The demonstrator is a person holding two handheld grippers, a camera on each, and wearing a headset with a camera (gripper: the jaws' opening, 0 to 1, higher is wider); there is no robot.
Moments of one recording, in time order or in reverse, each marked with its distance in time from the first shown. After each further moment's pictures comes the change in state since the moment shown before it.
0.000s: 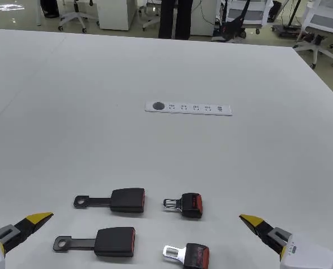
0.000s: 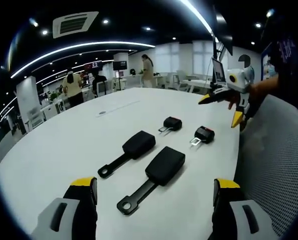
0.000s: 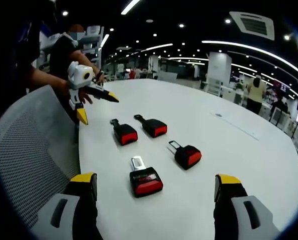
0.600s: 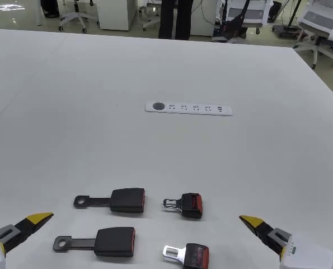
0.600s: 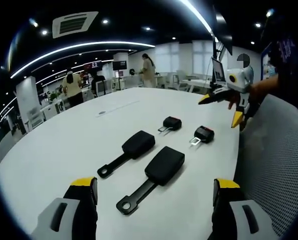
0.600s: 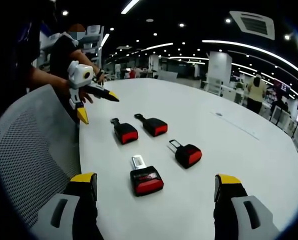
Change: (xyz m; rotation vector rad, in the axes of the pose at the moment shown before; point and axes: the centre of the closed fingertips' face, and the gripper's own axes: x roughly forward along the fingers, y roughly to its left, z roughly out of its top) left arm 0.001 0.000 0.000 0.002 0.002 -0.002; right arm 0.000 0.001 -0.001 0.000 0.007 0.003
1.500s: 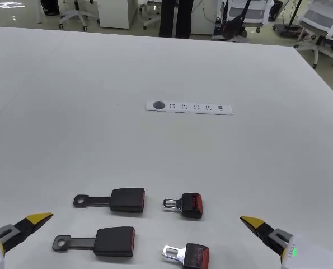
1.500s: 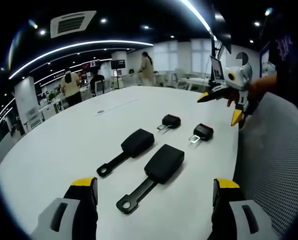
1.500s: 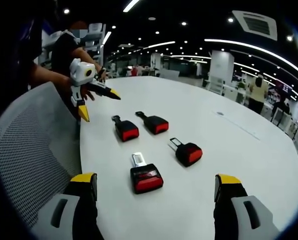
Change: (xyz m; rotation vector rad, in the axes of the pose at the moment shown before) left arm 0.001 -0.001 -0.001 0.010 0.016 -0.013; right arm -0.001 -0.001 -0.005 -0.022 0.023 0.014
